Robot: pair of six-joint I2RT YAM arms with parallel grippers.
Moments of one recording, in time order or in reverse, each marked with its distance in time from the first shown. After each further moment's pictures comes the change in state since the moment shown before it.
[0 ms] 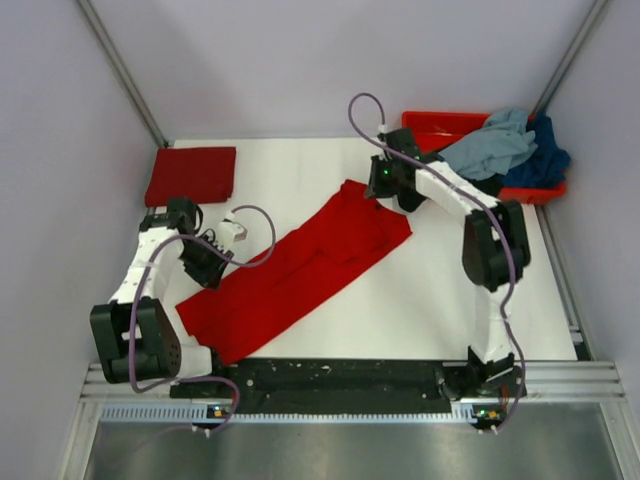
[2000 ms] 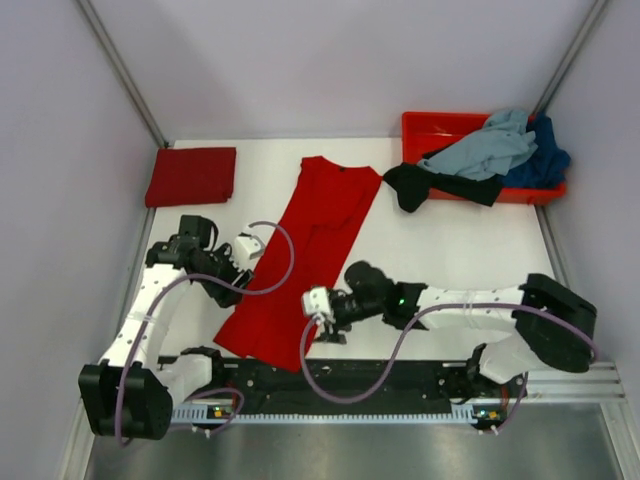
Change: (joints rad) left arm -0.187 -0.292 -0.113 0.034 0.100 -0.053; right arm 0.668 -0.764 -1.084 0.745 -0.335 -0.827
